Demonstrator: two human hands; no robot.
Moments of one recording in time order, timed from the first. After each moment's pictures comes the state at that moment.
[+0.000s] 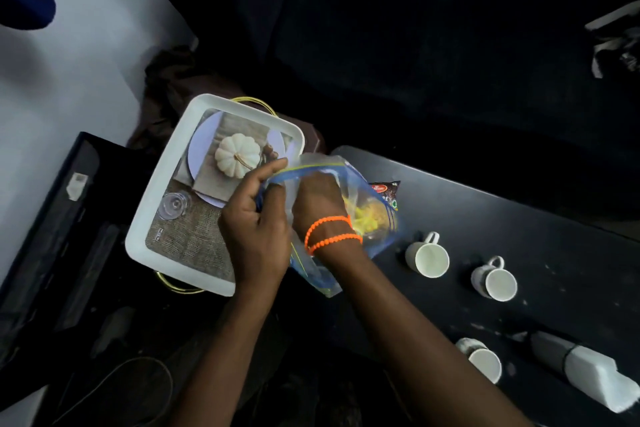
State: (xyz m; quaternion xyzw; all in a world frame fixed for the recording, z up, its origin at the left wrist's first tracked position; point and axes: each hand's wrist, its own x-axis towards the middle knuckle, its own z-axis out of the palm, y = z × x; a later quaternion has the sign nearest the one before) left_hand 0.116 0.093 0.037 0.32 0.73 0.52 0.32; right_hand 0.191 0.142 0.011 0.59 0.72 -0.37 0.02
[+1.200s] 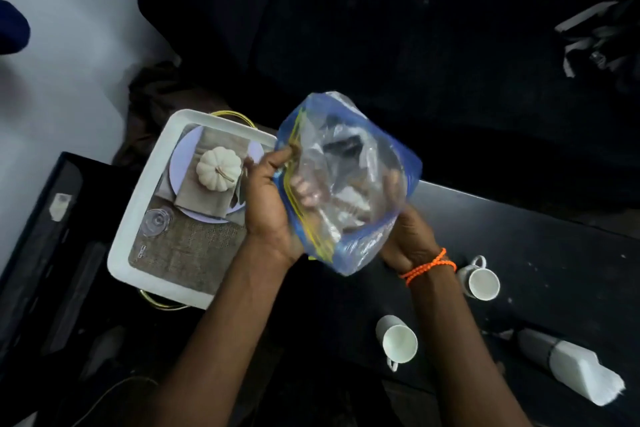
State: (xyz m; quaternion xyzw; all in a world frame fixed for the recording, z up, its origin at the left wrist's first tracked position) left_hand 0.151 0.150 0.038 -0.06 0.35 0.54 0.76; right_hand 0.326 0.142 -0.007 0.36 0.12 -0.84 -0.39
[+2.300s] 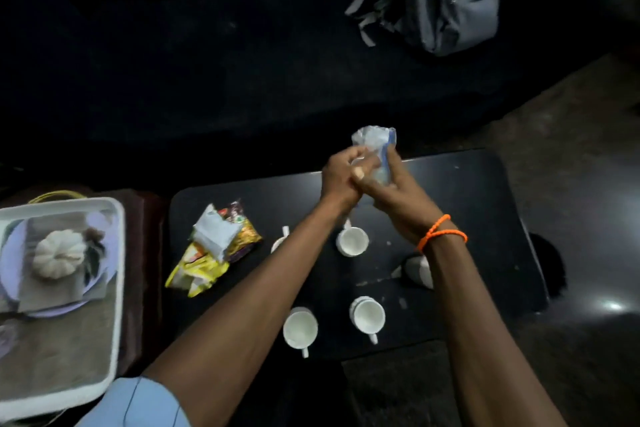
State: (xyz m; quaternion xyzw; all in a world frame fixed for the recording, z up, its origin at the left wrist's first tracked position) left_hand 0.488 0.149 0.010 0.45 0.54 0.25 0.67; right_hand 0.585 0.078 0.040 0.64 0.33 -0.56 -0.41
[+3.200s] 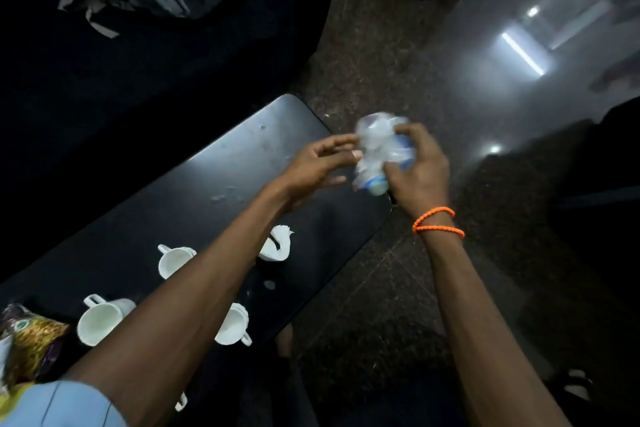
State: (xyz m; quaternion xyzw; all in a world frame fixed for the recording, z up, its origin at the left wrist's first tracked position) left_hand 0.751 -0.011 -0.001 0.56 0.23 -0.06 0.80; right_hand 0.831 -0.173 0.065 0.90 0.21 -0.03 -0.37
